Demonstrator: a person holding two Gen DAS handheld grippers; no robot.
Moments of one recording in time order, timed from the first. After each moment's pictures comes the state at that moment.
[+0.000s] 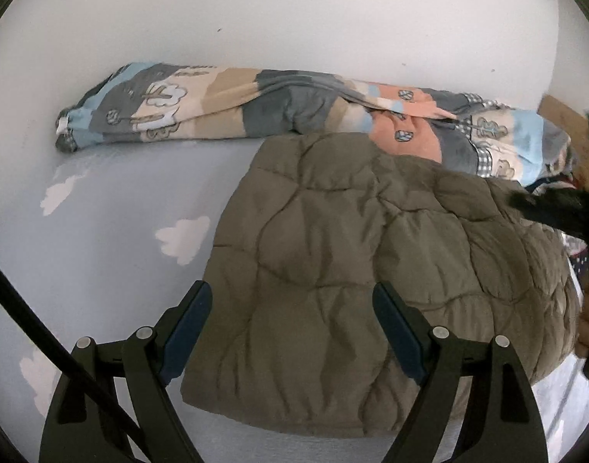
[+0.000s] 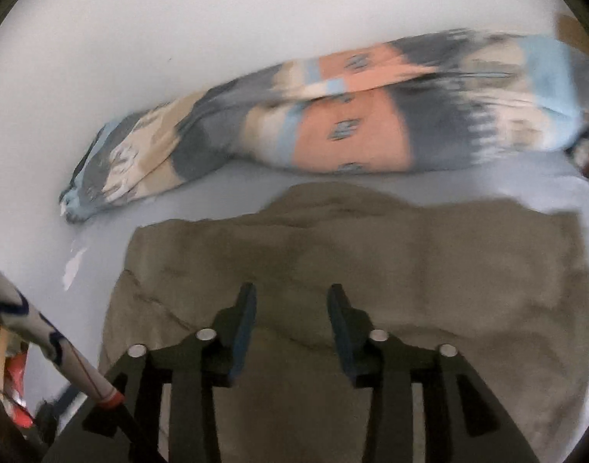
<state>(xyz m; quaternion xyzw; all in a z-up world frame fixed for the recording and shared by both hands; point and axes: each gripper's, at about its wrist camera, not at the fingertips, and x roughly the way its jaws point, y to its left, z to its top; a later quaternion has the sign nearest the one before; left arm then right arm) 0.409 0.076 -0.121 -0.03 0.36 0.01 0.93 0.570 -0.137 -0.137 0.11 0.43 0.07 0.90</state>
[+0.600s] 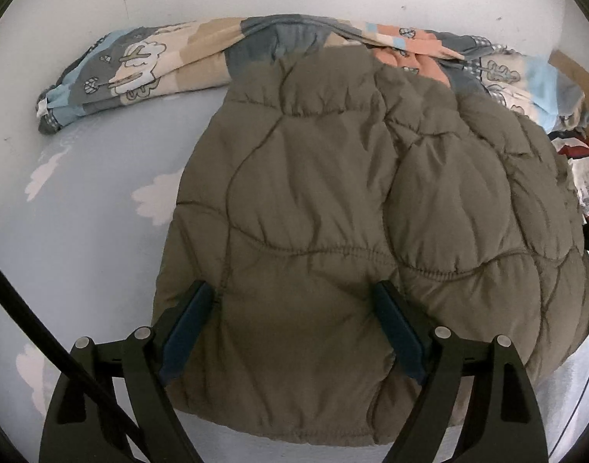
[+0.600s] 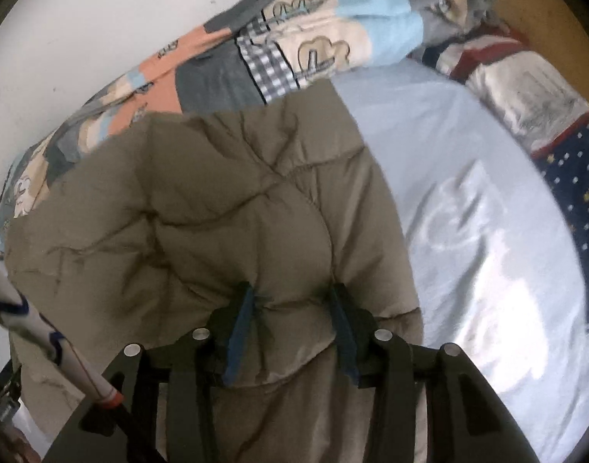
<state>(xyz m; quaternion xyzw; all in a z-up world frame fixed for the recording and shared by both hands) 0.436 0.068 -0.164 -0.01 0.45 0.01 0.90 0.536 -0.303 -0.213 0.16 0.48 -0.06 0.86</state>
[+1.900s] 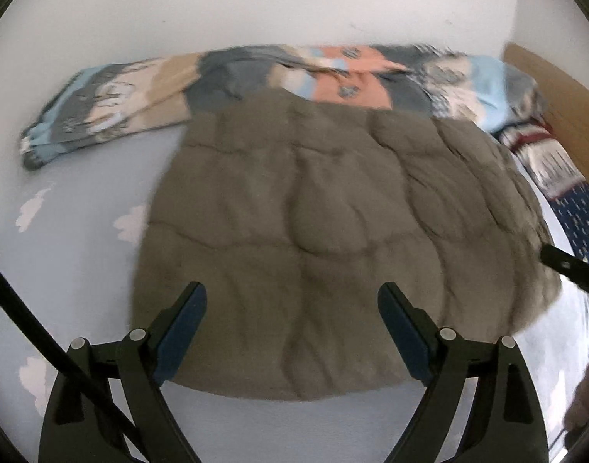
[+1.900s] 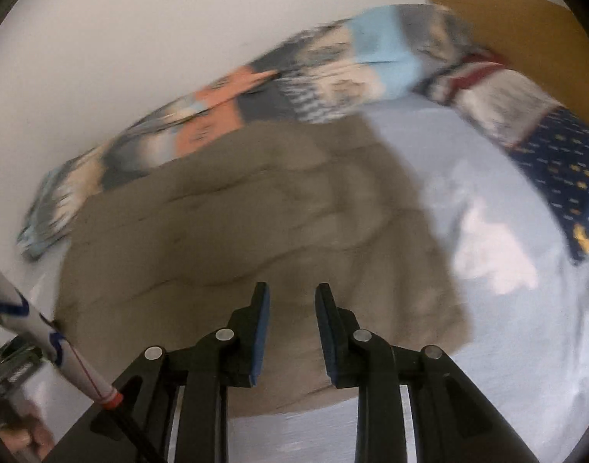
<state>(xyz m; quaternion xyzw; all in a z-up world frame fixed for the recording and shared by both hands) 0.391 0.026 -0.134 0.02 0.42 -0.06 0.91 0.417 -0.207 -0.162 0.16 0.41 -0.02 0.90</state>
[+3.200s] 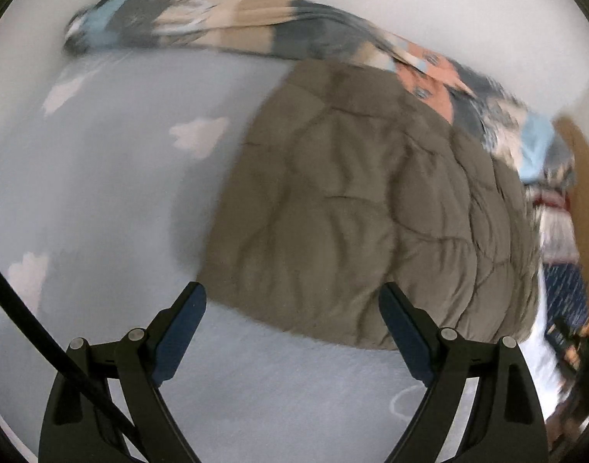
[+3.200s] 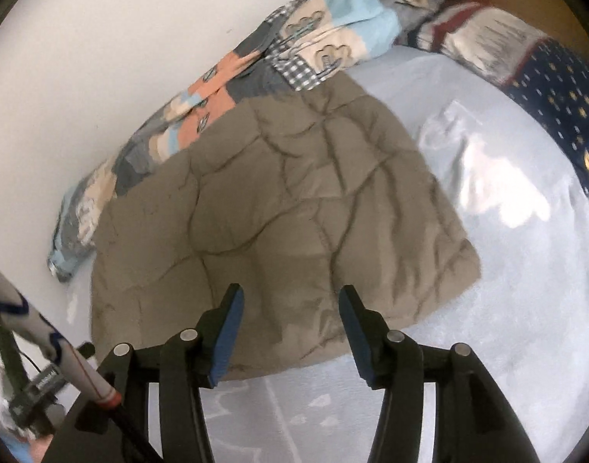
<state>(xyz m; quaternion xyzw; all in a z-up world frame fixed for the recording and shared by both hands) 0.370 0.126 -0.123 -0.17 0.49 0.01 0.86 0.374 -0.262 -0.171 0.29 0.43 -0.03 0.86</state>
